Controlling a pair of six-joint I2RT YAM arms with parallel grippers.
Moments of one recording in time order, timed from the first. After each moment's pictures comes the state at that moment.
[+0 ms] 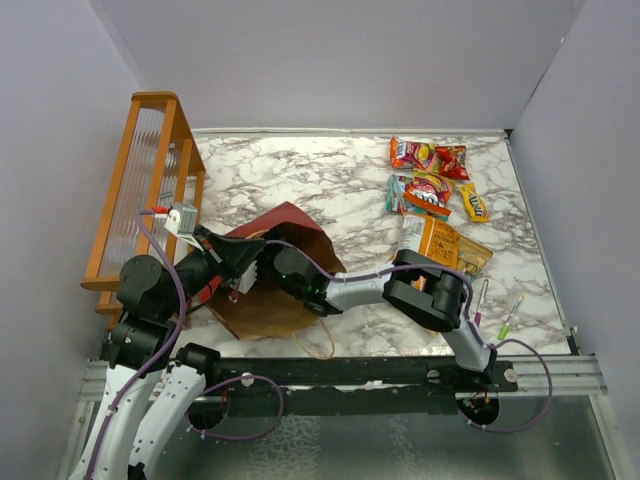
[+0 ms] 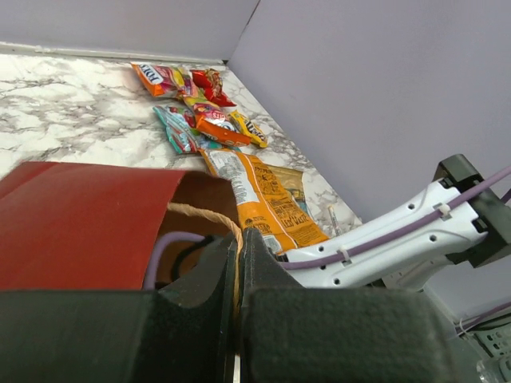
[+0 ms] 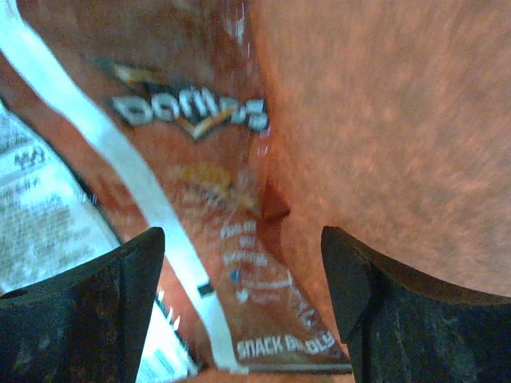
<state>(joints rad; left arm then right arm) -0.30 0.44 0.78 -0.29 0.47 -0.58 1.19 2.11 1.21 0.81 0.28 -1.20</state>
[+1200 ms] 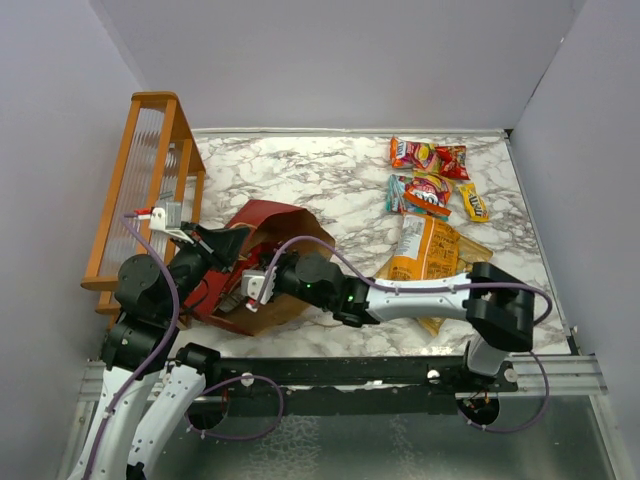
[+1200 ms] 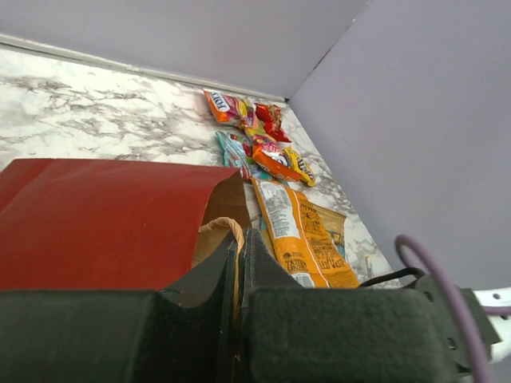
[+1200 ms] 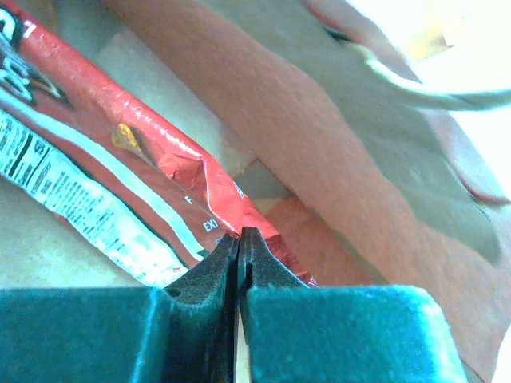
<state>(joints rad) -0.30 0.44 0.81 -0.35 0.23 -0.61 1.26 1.77 1.08 0.52 0.21 -0.90</state>
